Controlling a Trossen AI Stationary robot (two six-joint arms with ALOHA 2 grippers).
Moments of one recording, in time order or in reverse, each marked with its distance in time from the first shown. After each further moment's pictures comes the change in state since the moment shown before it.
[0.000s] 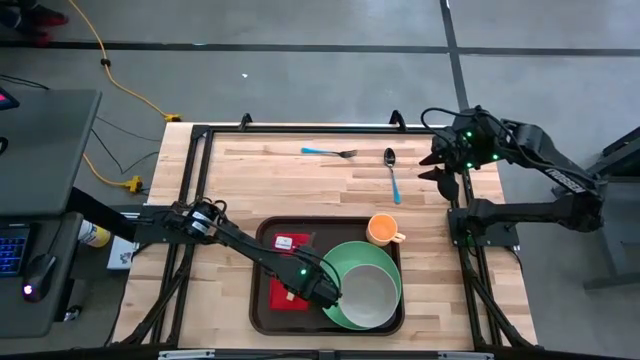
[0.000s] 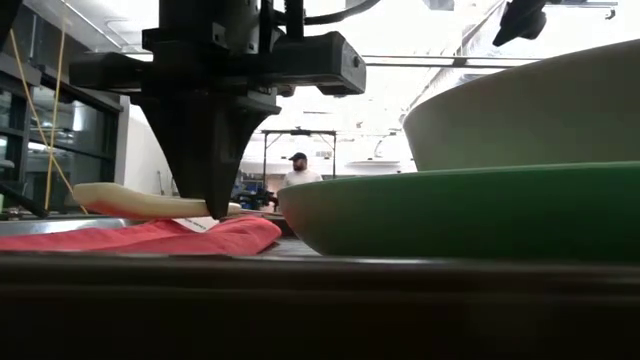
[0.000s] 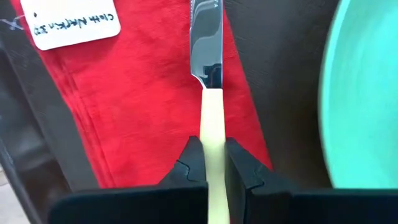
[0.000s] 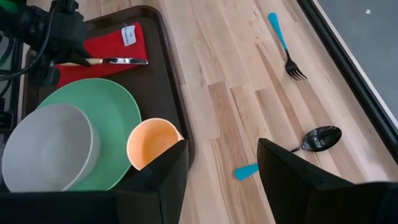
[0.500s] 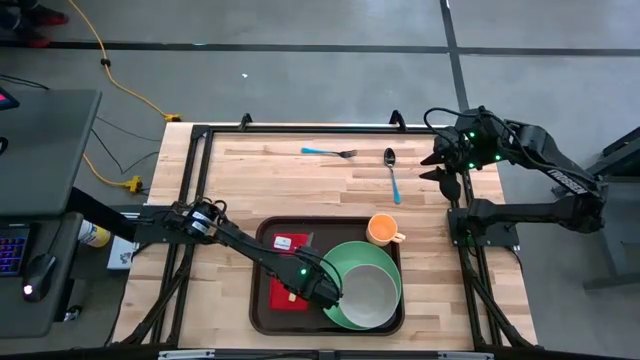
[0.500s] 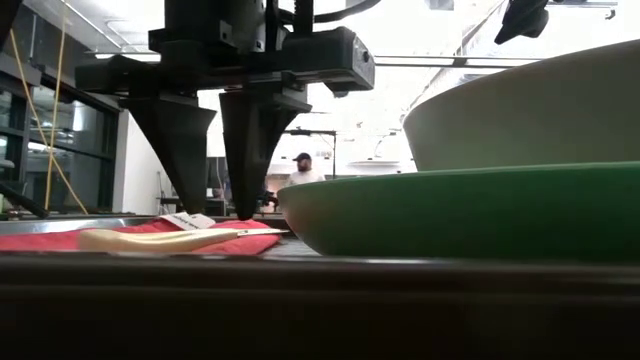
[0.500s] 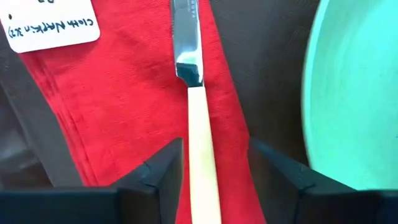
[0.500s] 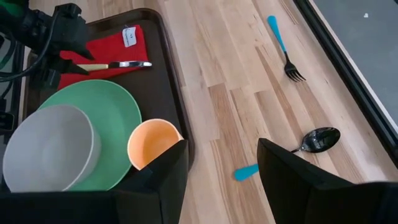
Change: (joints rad) left arm 0.000 0.000 0.000 0.030 -0.005 0.004; right arm 0.000 -0.014 0.000 -0.001 0.000 -0.001
